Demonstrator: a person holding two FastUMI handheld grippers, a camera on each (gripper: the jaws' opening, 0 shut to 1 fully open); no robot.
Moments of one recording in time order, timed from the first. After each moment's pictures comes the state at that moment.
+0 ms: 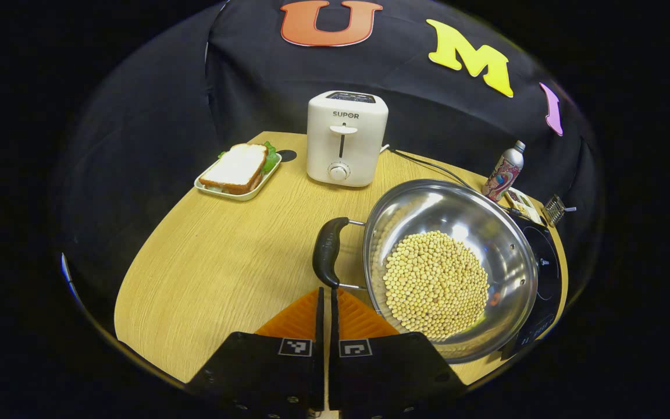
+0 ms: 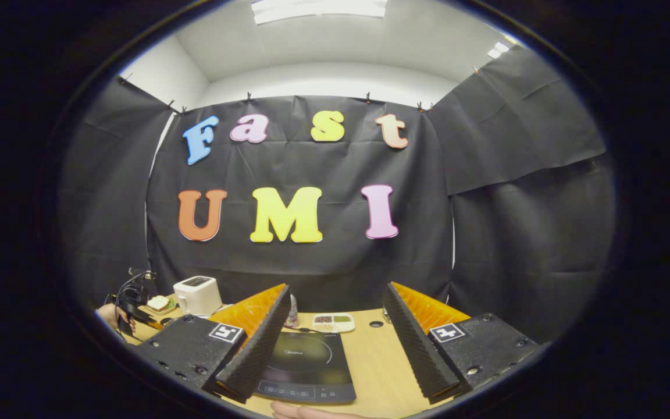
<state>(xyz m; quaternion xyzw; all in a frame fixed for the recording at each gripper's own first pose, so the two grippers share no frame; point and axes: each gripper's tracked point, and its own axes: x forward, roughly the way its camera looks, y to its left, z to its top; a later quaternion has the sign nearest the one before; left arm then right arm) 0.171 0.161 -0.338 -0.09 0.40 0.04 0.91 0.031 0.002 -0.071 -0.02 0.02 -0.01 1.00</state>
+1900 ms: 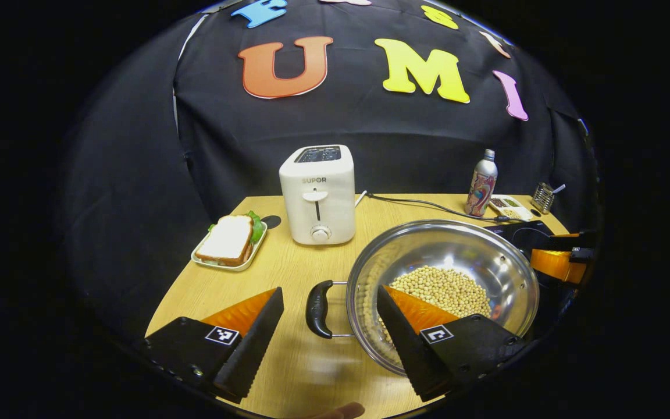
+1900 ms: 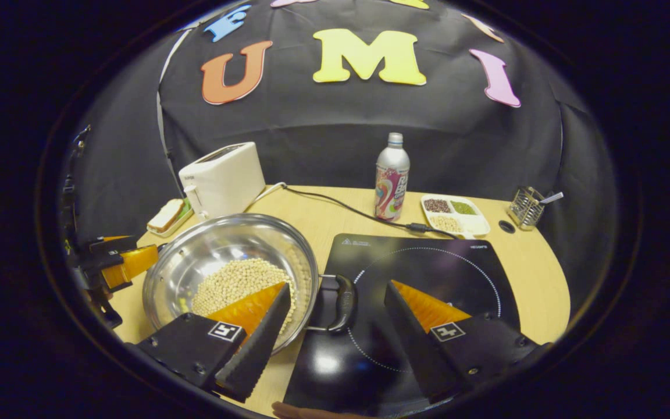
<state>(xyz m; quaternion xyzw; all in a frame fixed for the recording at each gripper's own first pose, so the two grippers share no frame) 0.220 0.158 -0.312 0.00 0.29 0.00 0.96 0.211 0.208 -0.377 -0.04 0.38 0.10 0.92</state>
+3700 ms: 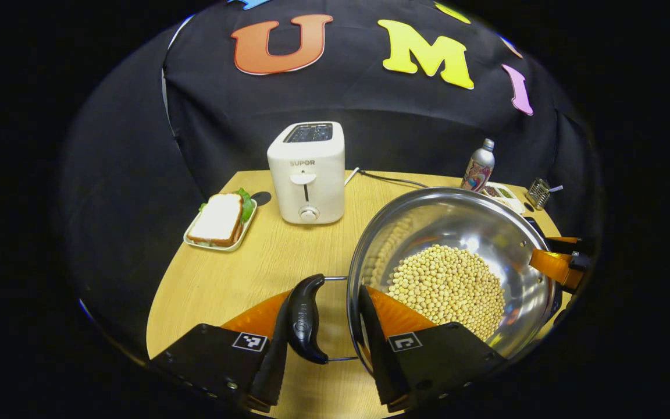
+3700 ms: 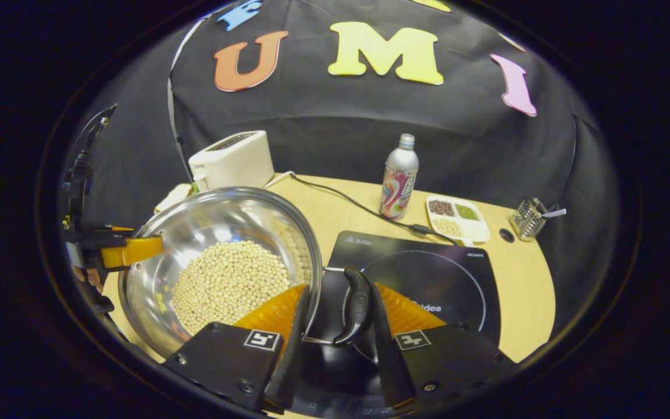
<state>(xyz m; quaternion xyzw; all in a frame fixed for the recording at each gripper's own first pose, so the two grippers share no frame) 0.203 0.138 -0.282 -0.02 0.36 -0.01 0.93 0.198 0.201 -0.331 -0.08 0.39 0.12 0.91</state>
